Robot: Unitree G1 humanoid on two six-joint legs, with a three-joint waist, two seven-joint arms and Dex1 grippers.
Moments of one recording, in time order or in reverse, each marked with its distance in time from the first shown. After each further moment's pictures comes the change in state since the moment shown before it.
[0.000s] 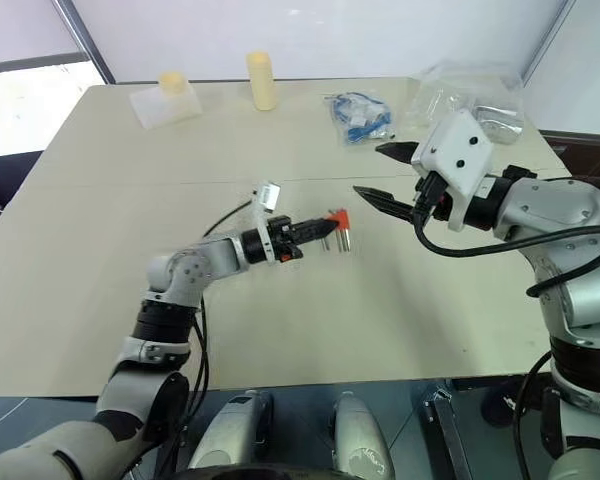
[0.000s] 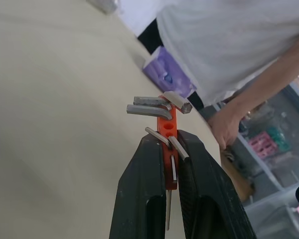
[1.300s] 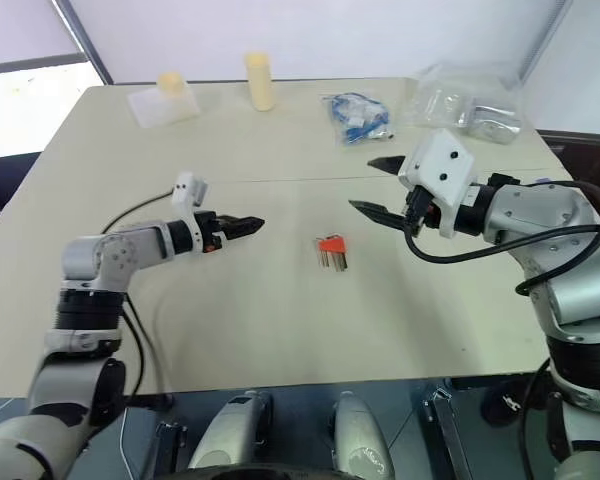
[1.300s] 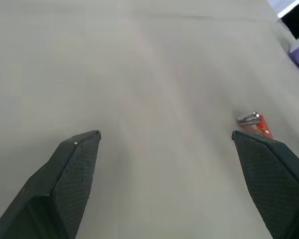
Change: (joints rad) left arm 0.001 0.457 0.030 -0.114 0.118 -0.012 -0.042; right arm 0.049 -0.086 0.076 0.073 0.010 -0.061 0.095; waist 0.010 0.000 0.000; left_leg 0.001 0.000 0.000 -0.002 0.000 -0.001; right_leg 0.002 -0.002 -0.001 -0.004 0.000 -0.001
